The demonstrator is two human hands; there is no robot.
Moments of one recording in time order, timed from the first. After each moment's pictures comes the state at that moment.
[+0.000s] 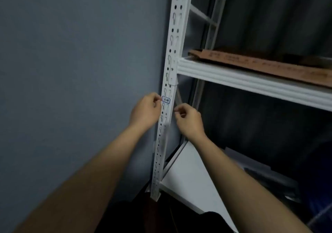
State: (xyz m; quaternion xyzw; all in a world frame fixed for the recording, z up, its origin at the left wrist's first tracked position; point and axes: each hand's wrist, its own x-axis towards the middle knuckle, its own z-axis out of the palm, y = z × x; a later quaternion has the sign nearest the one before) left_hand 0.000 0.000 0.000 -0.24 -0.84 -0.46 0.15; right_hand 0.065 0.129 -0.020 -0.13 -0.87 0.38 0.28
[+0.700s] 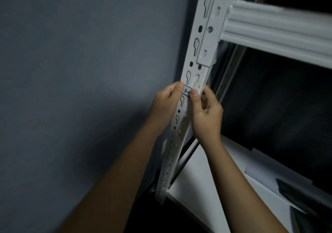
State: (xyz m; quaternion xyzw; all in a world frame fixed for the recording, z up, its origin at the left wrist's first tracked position) left_hand -0.125 0.076 -0.070 -0.21 -0.65 -0.73 -0.02; right_hand -0.073 0.164 -0.079 -0.02 -0.73 0.56 0.39
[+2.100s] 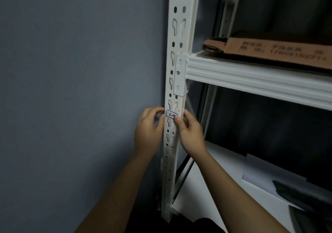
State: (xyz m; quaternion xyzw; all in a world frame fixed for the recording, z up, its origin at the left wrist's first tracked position) left_hand -0.110 0.057 -0.071 -0.23 -0.77 -0.54 0.24; right_hand -0.062 0.171 -0.074 -0.07 -0.77 0.58 0.28
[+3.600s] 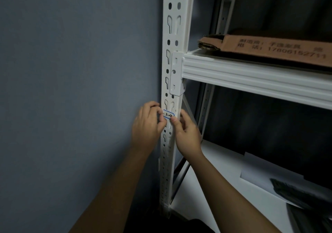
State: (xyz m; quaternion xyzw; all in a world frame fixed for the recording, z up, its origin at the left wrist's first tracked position) left_hand -0.131 0.064 -0.074 -0.31 -0.79 -0.34 0.39; right_hand -0.056 0.165 -0.073 -0.11 -0.77 0.56 0.28
